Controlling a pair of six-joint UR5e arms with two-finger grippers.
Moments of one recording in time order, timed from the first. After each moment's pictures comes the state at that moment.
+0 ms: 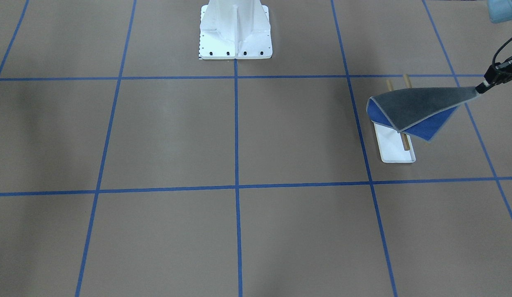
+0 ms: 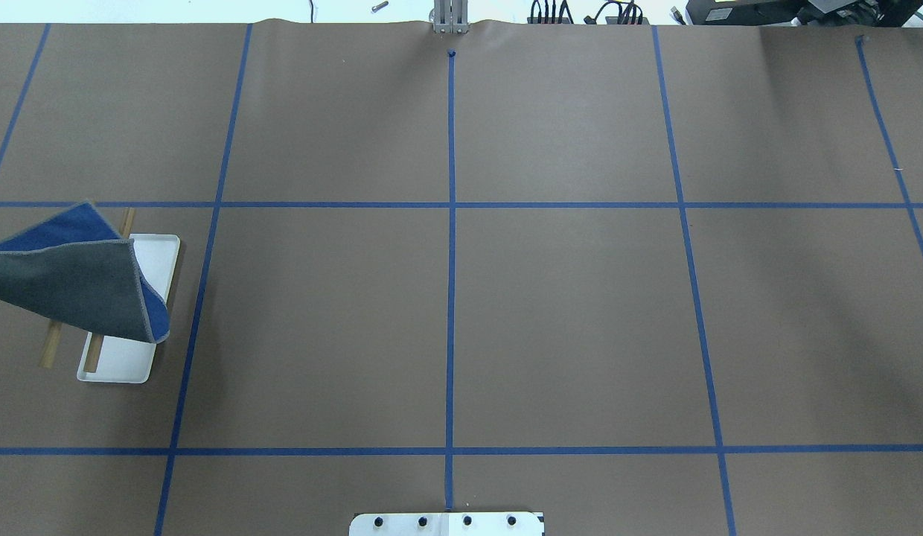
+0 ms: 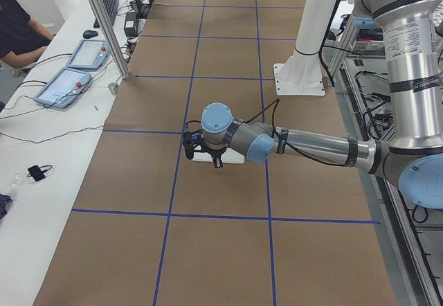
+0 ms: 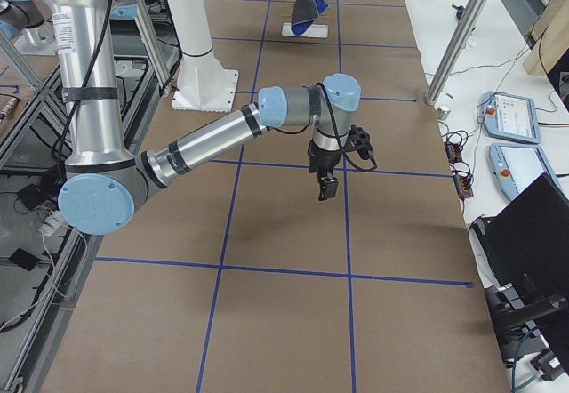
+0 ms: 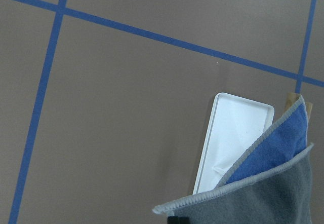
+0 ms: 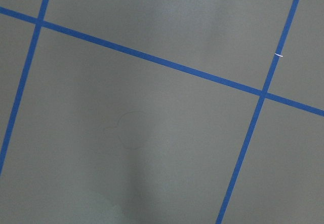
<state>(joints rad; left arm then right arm) -1.35 -1.36 -1.90 -1.90 -2.50 -0.68 1.41 -1.49 1.99 -2.01 2.28 -0.13</state>
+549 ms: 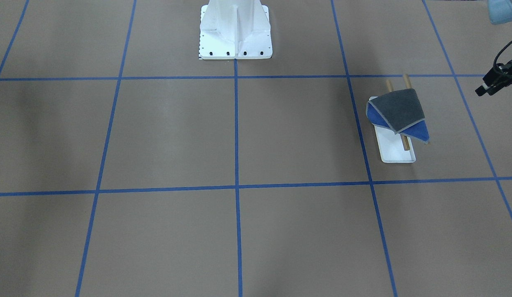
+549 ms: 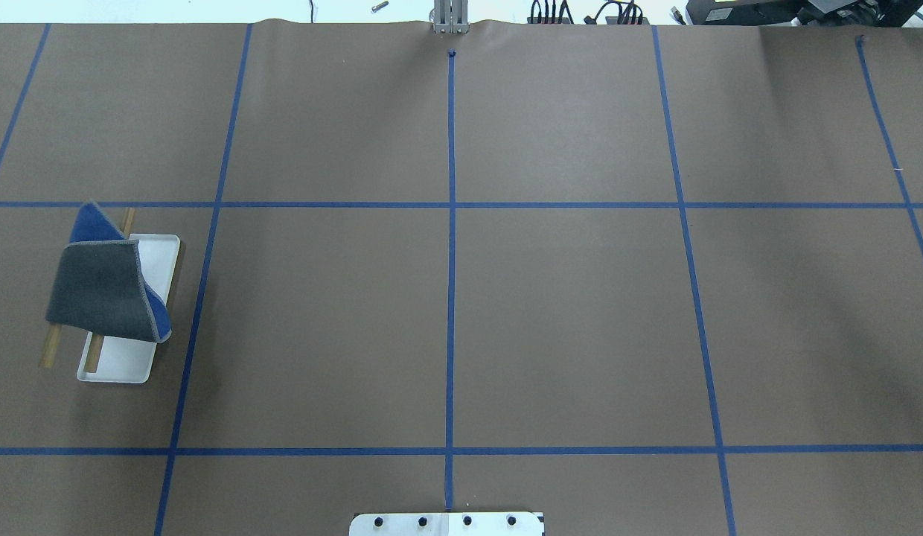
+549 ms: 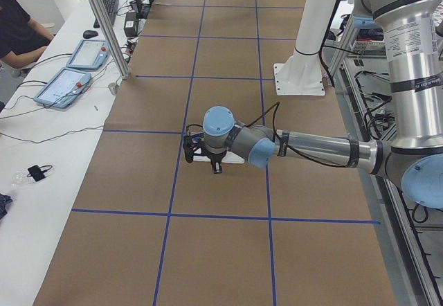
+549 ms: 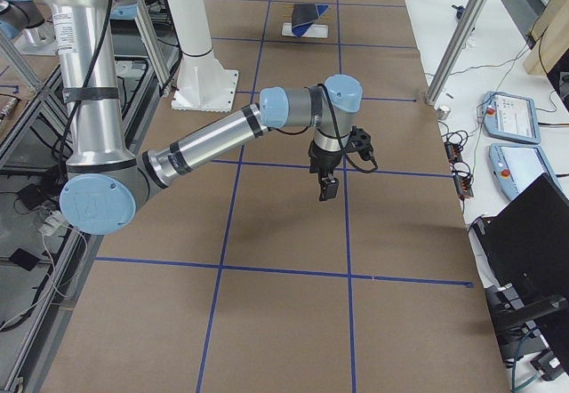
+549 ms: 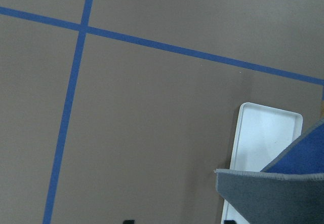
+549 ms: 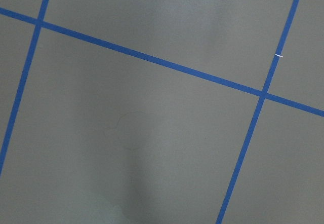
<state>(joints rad) -1.35 -1.33 -1.83 -2.01 -2.40 -0.56 1.41 -1.50 1.98 -2.01 2.28 -0.13</state>
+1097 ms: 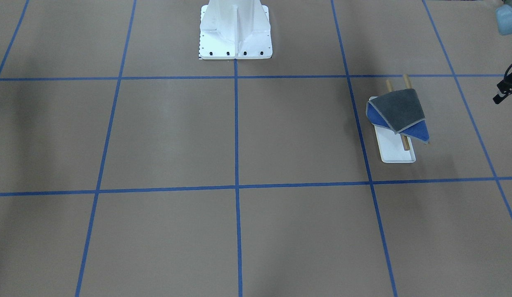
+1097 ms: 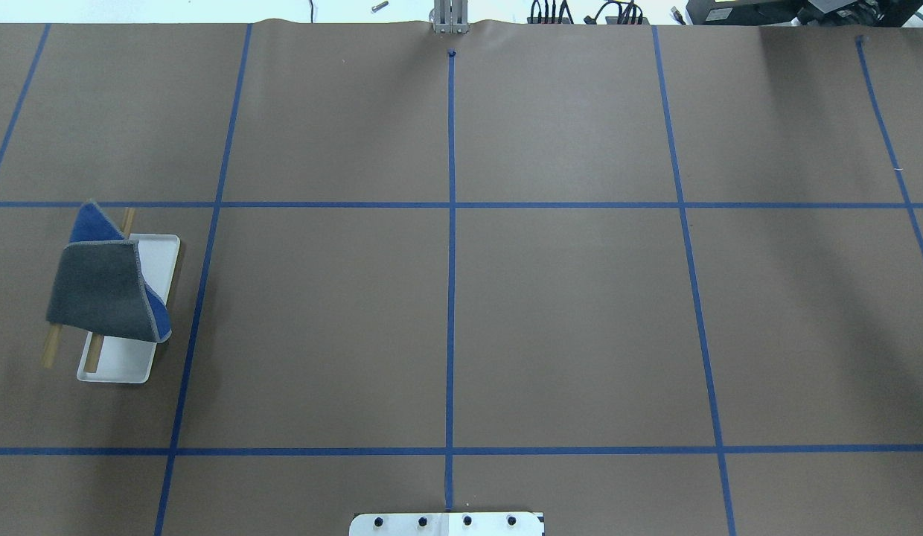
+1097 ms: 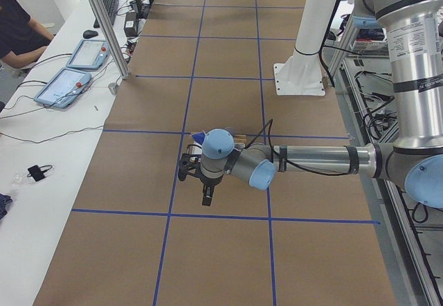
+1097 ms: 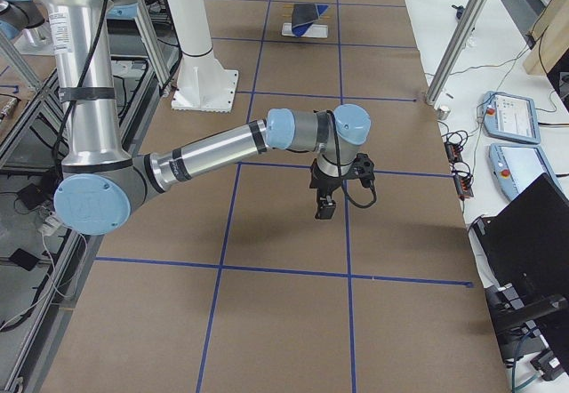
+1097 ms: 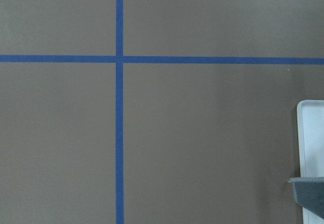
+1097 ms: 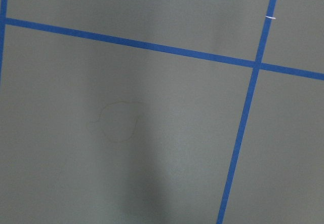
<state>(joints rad) -1.41 -1.36 -1.73 -2.02 -2.31 -0.29 1.47 -1.50 1.84 -2.00 2.36 -0.14</state>
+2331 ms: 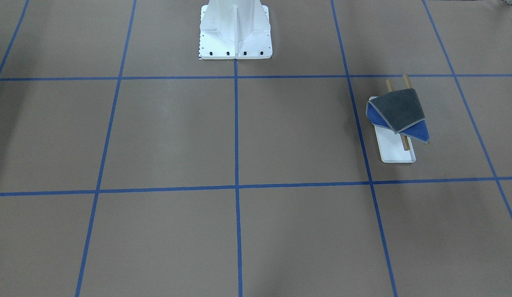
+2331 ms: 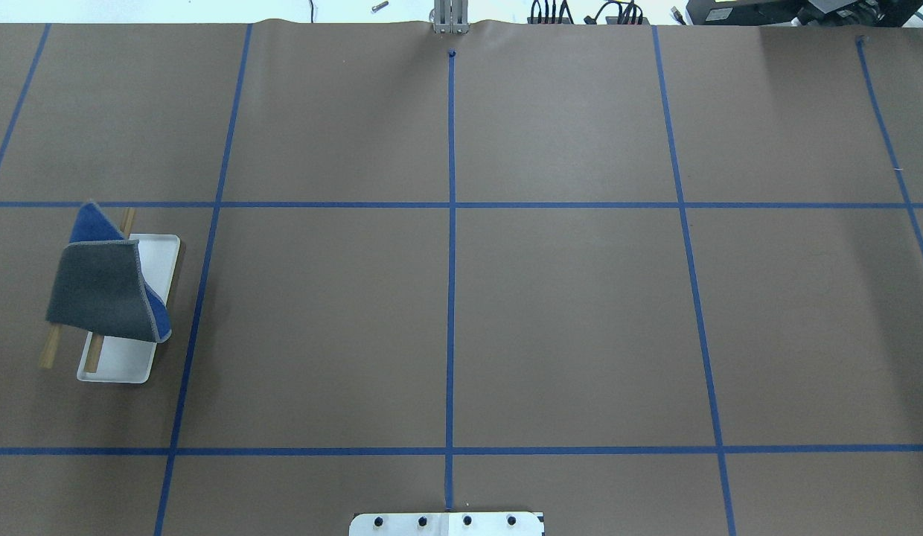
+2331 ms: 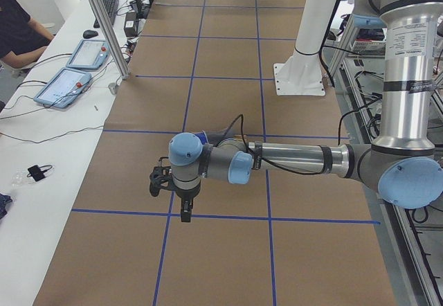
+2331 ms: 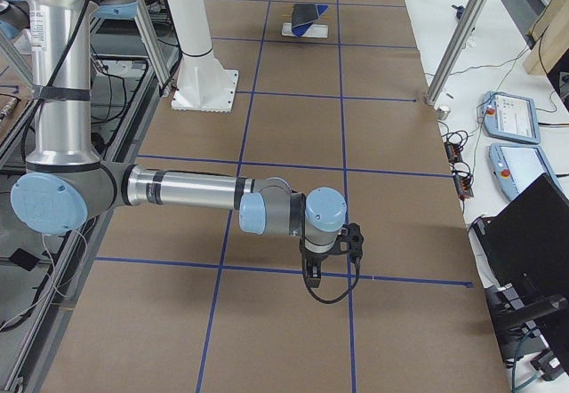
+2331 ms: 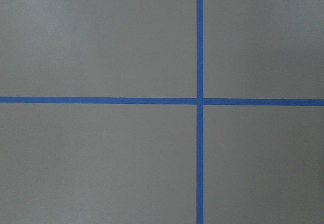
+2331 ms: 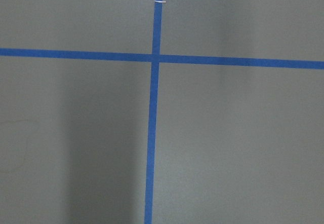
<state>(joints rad) -1.54 -1.52 -1.64 -1.70 -2.29 -0.15 1.57 -1.63 1.61 -1.55 2.37 -0.01</state>
